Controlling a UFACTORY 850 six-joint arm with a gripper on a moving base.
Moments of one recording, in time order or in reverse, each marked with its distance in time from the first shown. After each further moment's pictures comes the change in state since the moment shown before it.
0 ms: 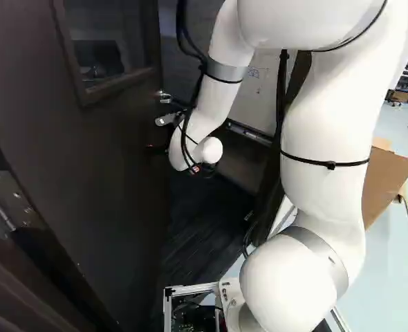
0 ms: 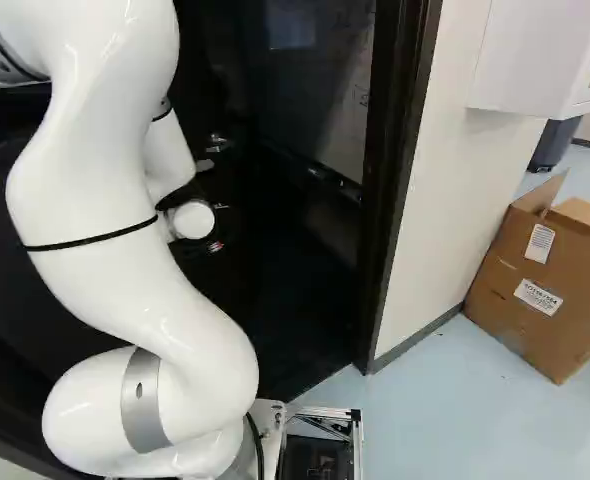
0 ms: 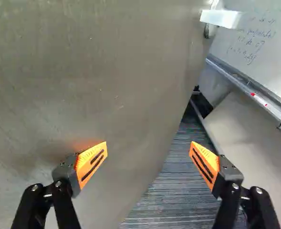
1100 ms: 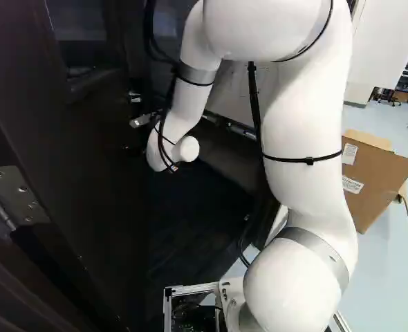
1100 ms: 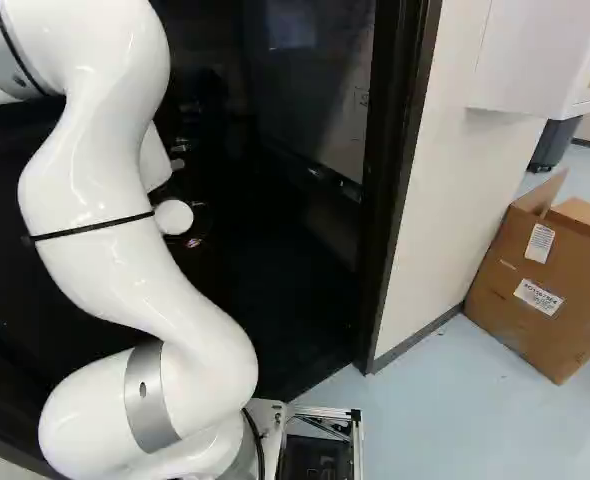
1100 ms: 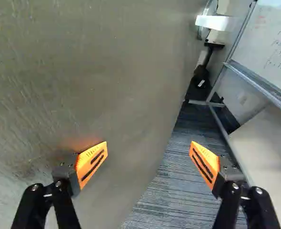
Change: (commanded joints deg) arm 8.2 -6.8 -8.3 0.0 0.0 0.0
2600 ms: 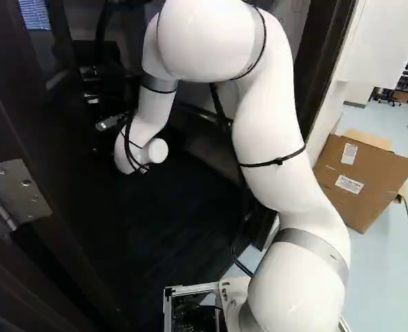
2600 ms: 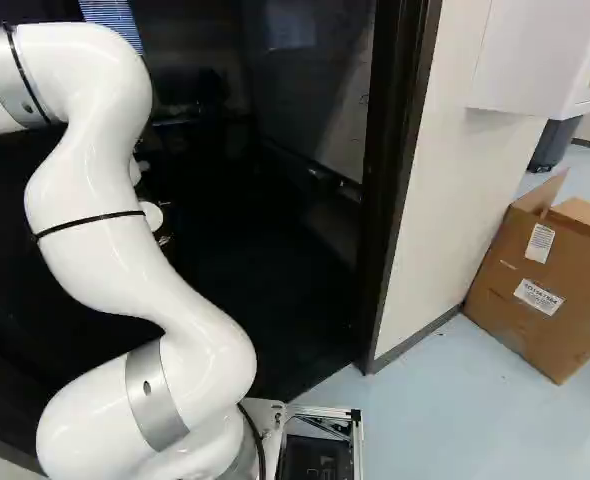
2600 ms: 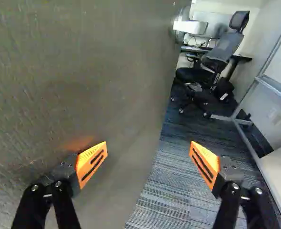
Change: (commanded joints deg) arm 9.4 -10.0 -13.0 2.0 0.0 0.0
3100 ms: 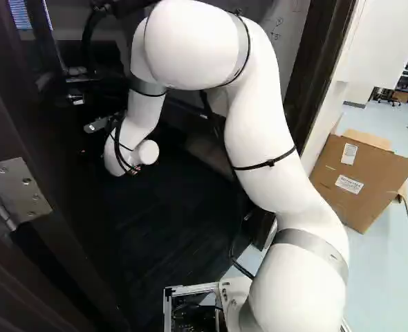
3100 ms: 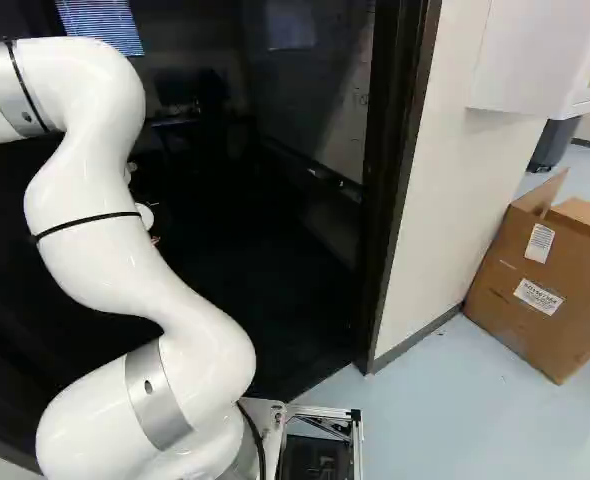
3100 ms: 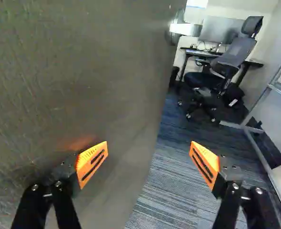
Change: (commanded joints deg) arm 2.7 -2.9 -3.9 -1.1 0.0 0.0
